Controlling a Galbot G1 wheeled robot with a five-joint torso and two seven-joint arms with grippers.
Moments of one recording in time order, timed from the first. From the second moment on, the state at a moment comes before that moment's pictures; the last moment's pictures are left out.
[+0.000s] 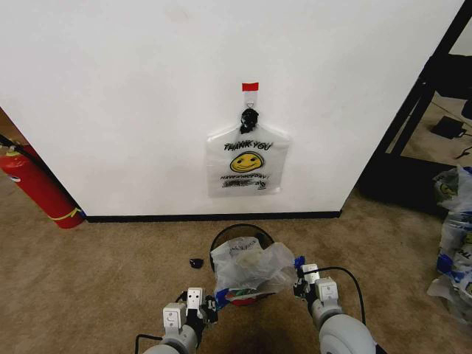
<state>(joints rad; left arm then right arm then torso) 1.47 -0.99 0.03 -2.12 -0.81 0.35 -0.57 -1.39 1.04 0.09 2.04 0.57 -0.55 0.58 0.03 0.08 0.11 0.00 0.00</state>
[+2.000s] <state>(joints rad) 1.61 -0.96 0.02 -2.27 -0.64 0.30 -0.45 -1.50 1.01 0.14 2.09 0.39 -0.38 0.46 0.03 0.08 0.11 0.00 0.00</state>
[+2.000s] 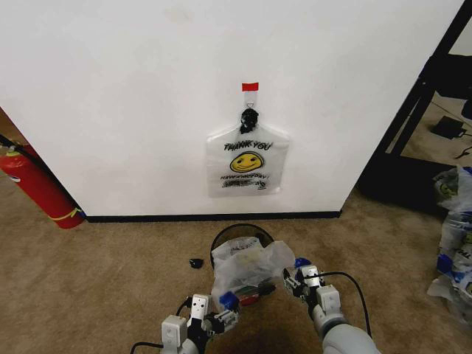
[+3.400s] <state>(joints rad) 0.51 -0.80 0.43 -1.93 -1.20 0.59 -0.38 -1.85 1.09 0.43 2.28 0.21 0.14 0.28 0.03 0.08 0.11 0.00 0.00</state>
